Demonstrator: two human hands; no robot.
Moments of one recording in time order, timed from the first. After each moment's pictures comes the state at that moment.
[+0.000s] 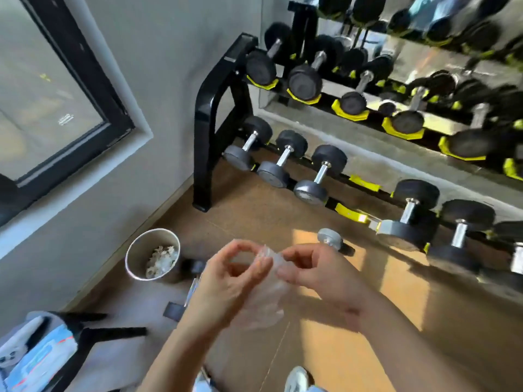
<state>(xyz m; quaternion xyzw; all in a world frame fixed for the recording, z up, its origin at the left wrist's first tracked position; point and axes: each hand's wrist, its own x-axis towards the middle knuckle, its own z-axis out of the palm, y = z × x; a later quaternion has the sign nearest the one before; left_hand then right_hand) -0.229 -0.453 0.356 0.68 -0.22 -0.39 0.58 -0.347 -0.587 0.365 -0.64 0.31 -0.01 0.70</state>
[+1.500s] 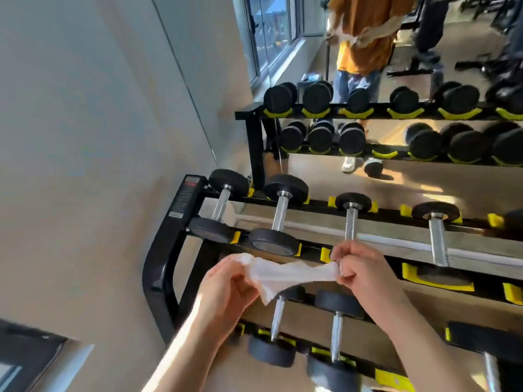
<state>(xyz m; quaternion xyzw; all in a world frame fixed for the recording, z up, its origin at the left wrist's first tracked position) 0.080 -1.012 0.409 0.57 -0.11 -0.50 0.65 -0.105 -1.130 0.394 -0.54 0.45 -0.29 0.65</state>
